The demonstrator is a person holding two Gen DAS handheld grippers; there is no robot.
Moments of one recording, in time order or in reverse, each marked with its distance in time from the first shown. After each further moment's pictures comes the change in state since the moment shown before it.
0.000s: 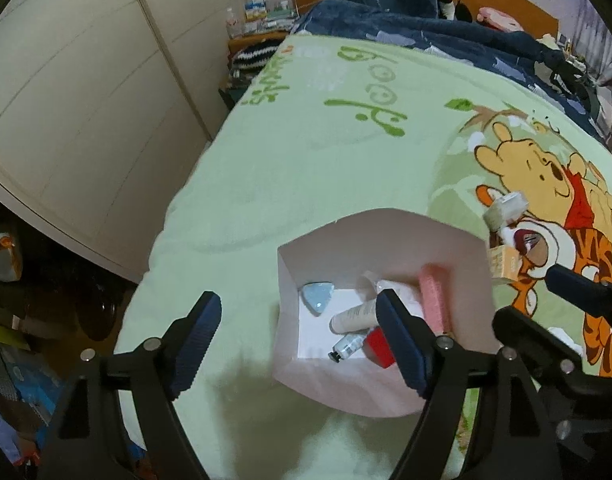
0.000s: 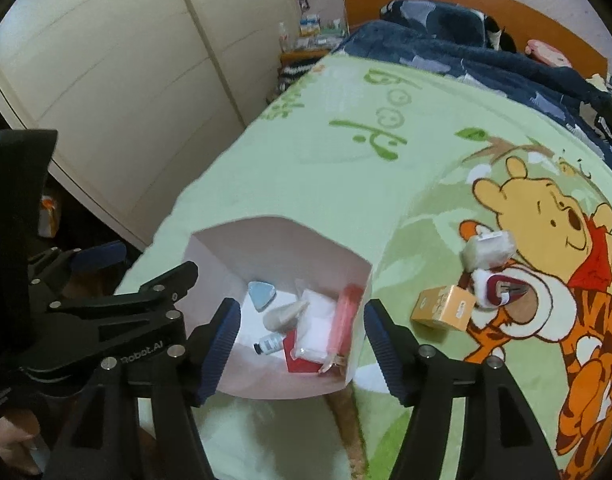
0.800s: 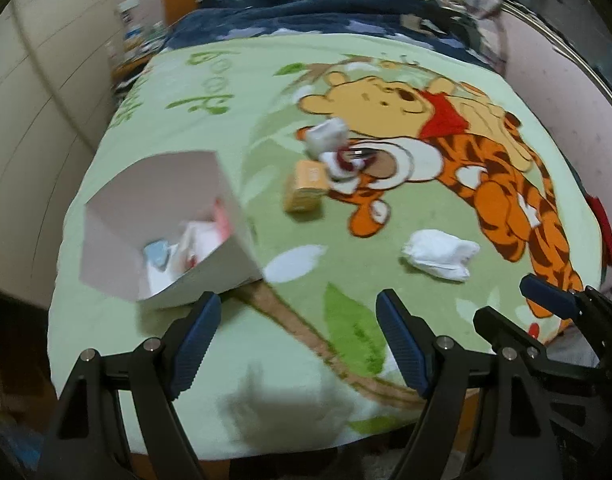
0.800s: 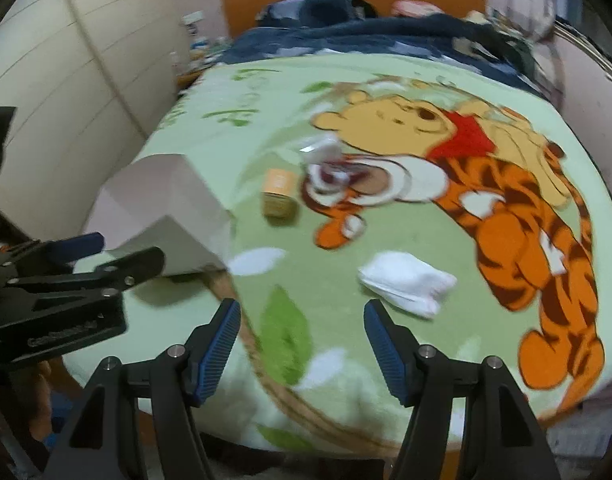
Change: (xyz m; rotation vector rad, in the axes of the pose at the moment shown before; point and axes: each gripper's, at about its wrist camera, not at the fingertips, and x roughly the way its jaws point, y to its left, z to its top) left arm -0.080 -0.173 -0.103 0.288 -0.002 -0.278; right arm -0.109 -0.128 -0.171 0.300 -0.009 -0.243
